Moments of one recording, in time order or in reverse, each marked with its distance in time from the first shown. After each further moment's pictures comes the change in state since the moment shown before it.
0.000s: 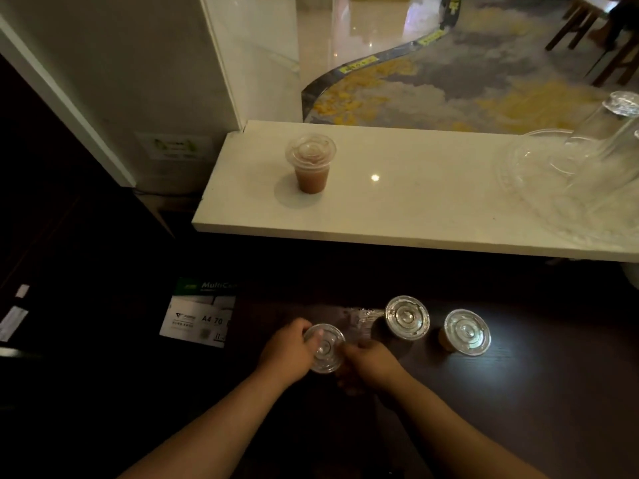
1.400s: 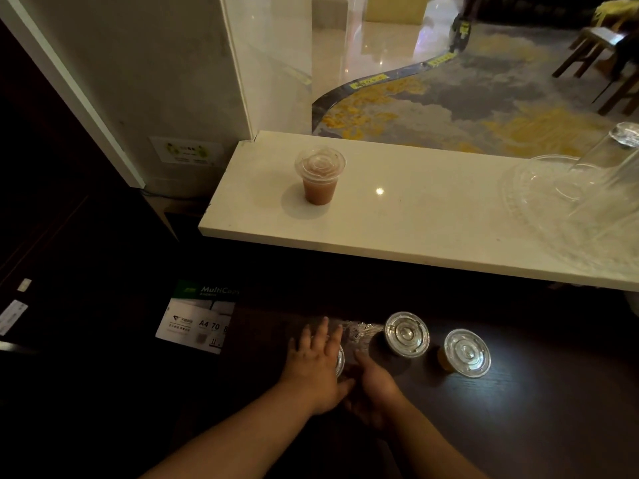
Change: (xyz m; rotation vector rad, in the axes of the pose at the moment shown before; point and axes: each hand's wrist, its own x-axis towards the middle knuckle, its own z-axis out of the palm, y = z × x) left_hand -0.004 0.022 0.038 0.587 -0.130 0.255; right_hand 0.014 0.020 -0.001 0.461 -0.166 0.131
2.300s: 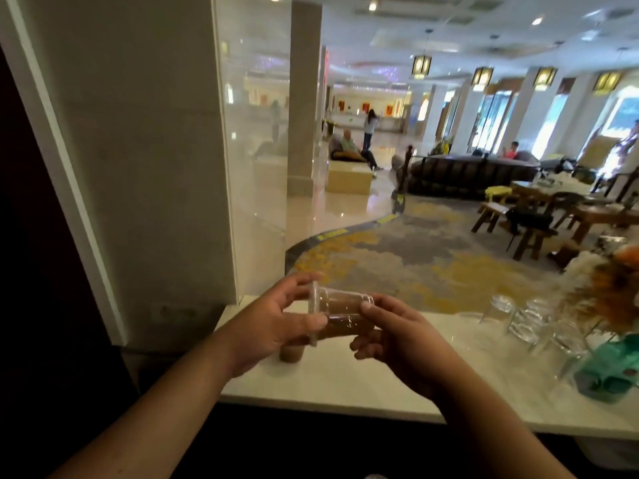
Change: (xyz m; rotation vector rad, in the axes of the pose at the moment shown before) left_hand -0.101 0.005 -0.352 -1.277 0.257 0.549; right_hand -0.264 -0.249 0.084 -0.232 -0.304 -0.968
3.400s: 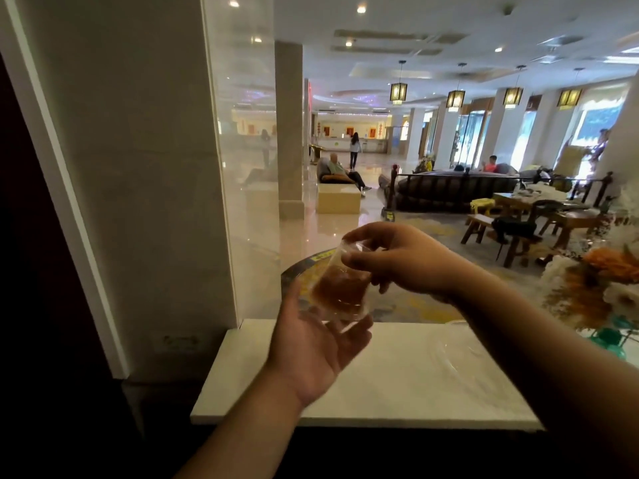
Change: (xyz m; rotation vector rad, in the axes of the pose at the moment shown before) left_hand -0.008 0.032 0.075 -0.879 0.034 -0.212; right_hand -0.007 -0.140 0.044 -1.023 0.014 -0.213
